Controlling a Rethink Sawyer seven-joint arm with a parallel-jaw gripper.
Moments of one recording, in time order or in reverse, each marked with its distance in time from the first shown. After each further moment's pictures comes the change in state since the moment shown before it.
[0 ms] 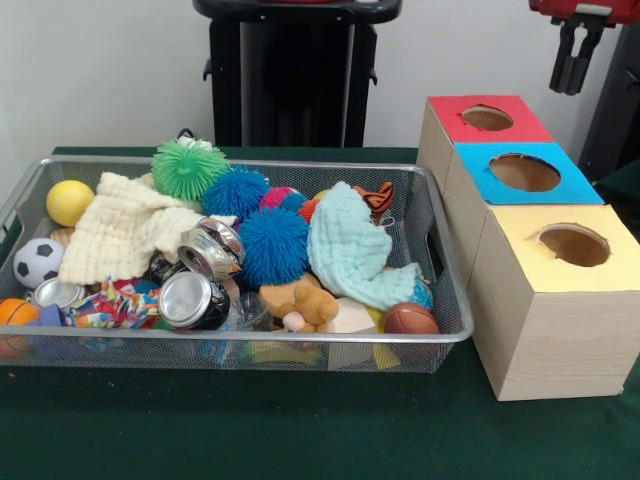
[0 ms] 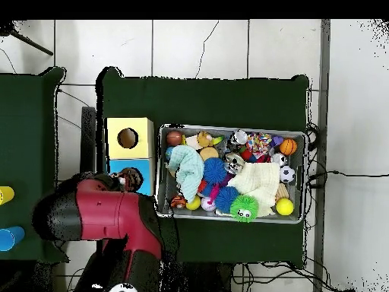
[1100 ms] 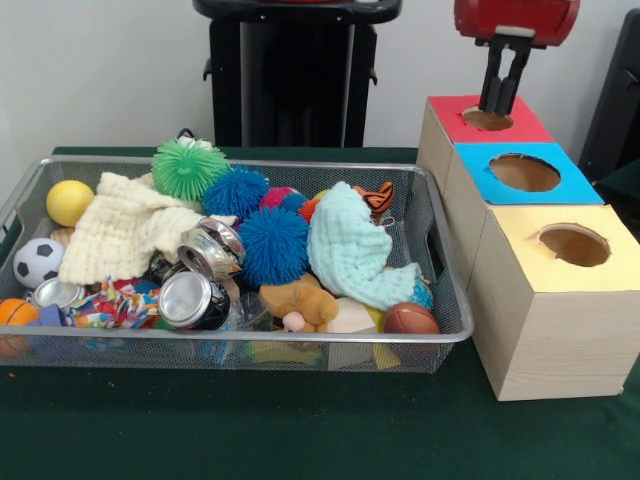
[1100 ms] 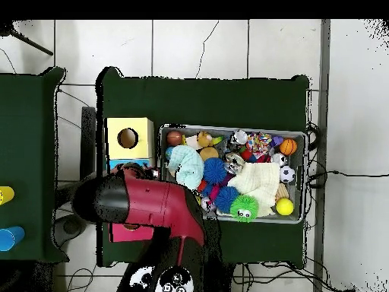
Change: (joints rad) arm -0.164 -0.004 0.052 0.032 -0.004 -0.016 0.000
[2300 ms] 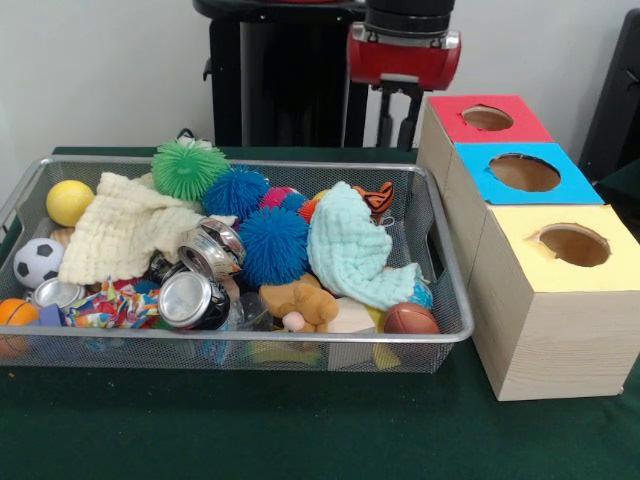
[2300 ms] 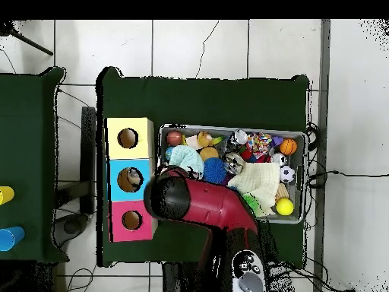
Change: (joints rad) arm -0.317 -0.004 0.195 0.126 -0.117 -0.106 0.000
